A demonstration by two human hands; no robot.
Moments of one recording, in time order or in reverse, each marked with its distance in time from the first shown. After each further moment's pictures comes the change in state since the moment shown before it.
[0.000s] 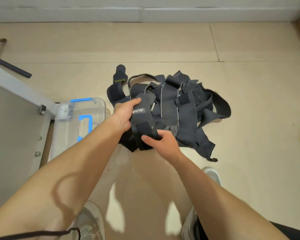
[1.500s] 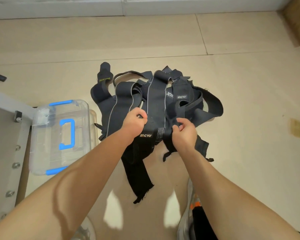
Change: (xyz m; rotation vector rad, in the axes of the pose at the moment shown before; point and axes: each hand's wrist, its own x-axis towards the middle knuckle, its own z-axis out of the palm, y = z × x) left_hand -0.004 -0.056 0.041 0.756 -0.104 0.260; right_hand 0.024 0.033 -0.061 -0.030 0.615 0.259
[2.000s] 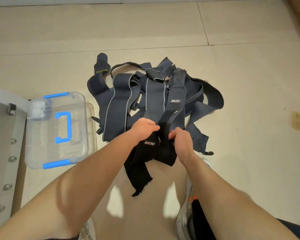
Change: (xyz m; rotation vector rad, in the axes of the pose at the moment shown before) left_hand -0.005 -0.014 0.034 0.188 -0.294 -0.093; right_hand -0.016 0.026 -0.007 0.098 -0.294 0.194
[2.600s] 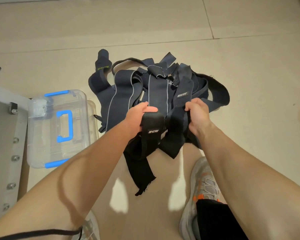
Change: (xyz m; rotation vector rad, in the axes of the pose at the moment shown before) left_hand 0.013 0.002 -0.023 -0.753 0.084 -0.189; right_hand 0.055 -0.052 -0.026 0.432 0.089 -0.046
